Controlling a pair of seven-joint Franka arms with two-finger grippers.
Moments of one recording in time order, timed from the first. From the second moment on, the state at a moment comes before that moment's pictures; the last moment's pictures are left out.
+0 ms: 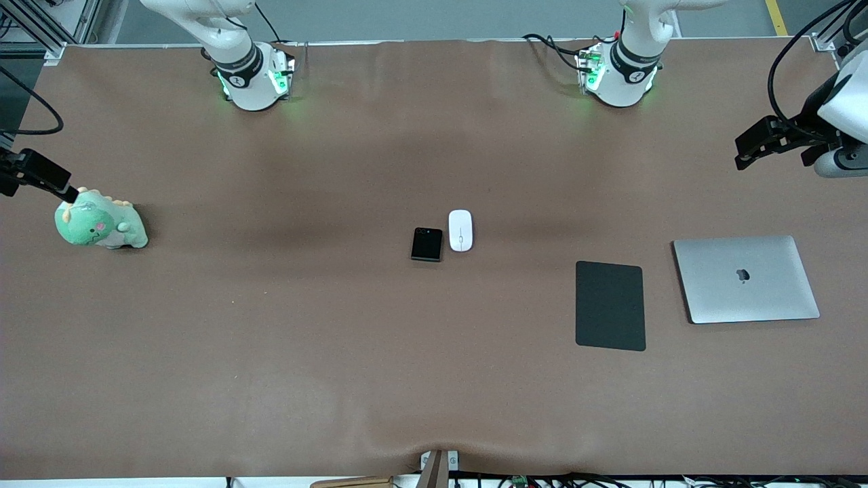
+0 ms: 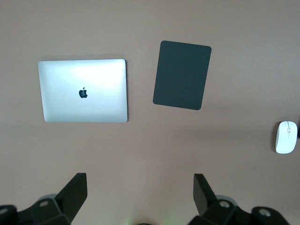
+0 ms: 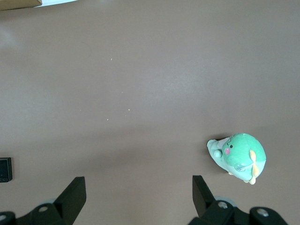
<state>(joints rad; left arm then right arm) -0.02 -0.01 -0.08 -1.51 0.05 1.47 -0.12 -0.07 0.01 0.00 -1.52 0.00 1.60 0.07</state>
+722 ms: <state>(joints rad) -0.06 0.06 -0.12 -1.49 0.04 1.47 -0.21 -0.06 0.02 0.01 -1.53 0.00 1.60 0.06</state>
